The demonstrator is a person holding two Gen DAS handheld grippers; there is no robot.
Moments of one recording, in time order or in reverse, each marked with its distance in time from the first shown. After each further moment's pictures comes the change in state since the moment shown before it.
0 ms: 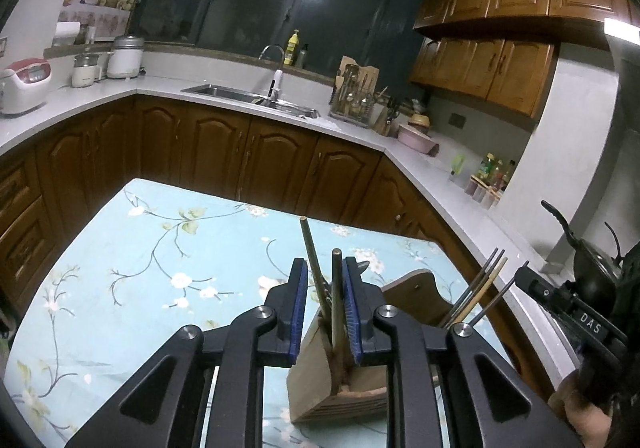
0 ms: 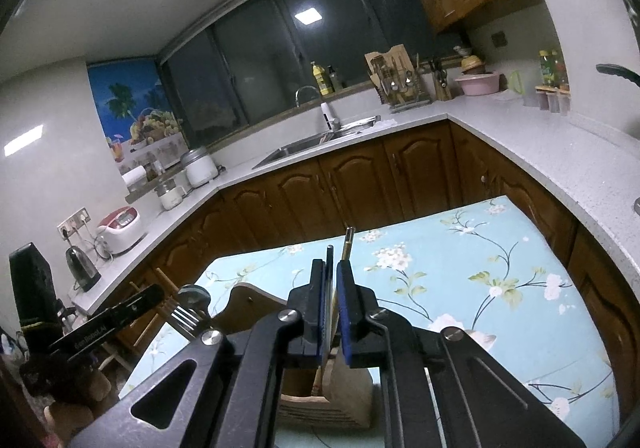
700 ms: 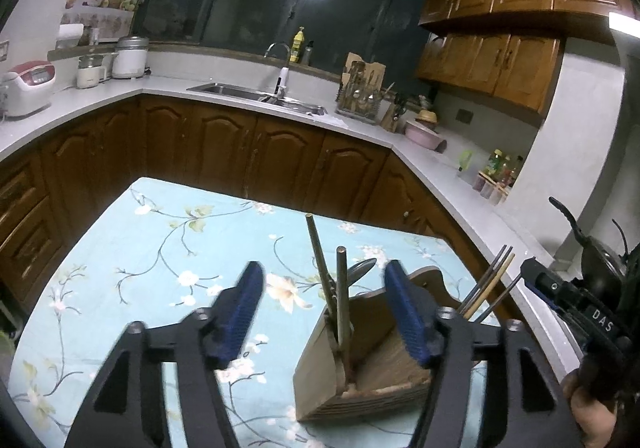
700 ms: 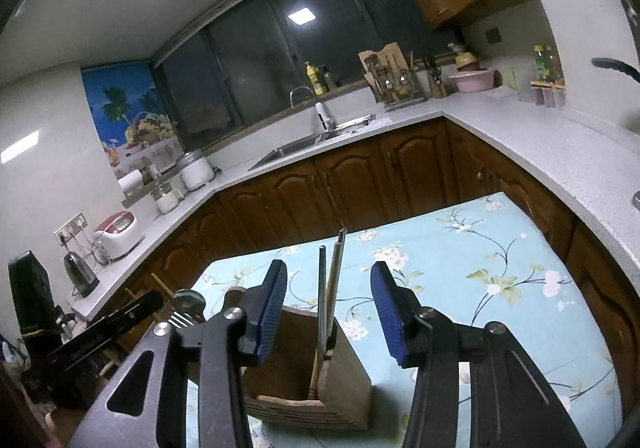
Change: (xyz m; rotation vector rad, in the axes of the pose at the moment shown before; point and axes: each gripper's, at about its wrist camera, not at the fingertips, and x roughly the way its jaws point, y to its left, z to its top) left arm -0.006 -0.003 -0.002 0.005 0.009 0.033; right arm 0.002 -0.008 -0.002 0.025 0.001 -0.007
